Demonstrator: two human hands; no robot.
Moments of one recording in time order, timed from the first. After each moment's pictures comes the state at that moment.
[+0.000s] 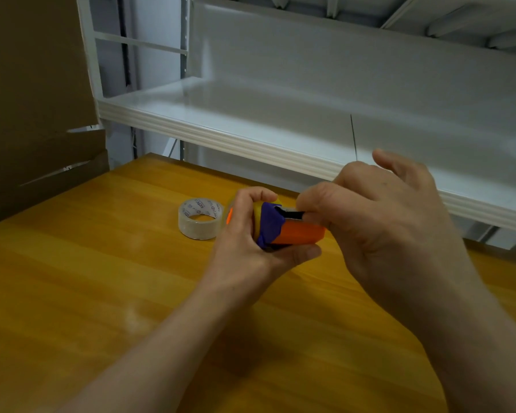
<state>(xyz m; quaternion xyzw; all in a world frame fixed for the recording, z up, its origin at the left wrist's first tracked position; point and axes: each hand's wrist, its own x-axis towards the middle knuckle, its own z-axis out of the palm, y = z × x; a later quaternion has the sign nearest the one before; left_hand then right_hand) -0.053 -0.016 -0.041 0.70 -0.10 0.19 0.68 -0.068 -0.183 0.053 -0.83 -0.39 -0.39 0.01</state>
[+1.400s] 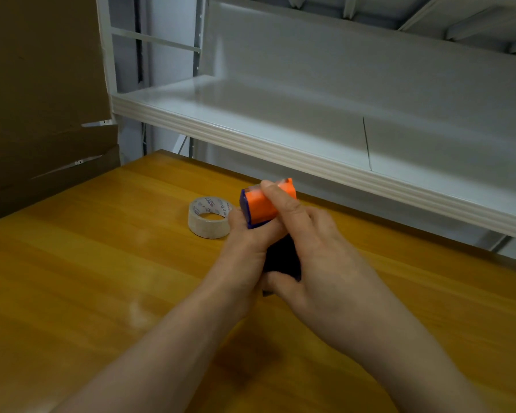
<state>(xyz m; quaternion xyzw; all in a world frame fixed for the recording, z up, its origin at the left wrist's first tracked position) -0.056 -0.013 -0.036 0.49 0.00 0.05 0.87 -0.080 -0.136 0.018 -0.93 -0.31 -0.05 0.19</state>
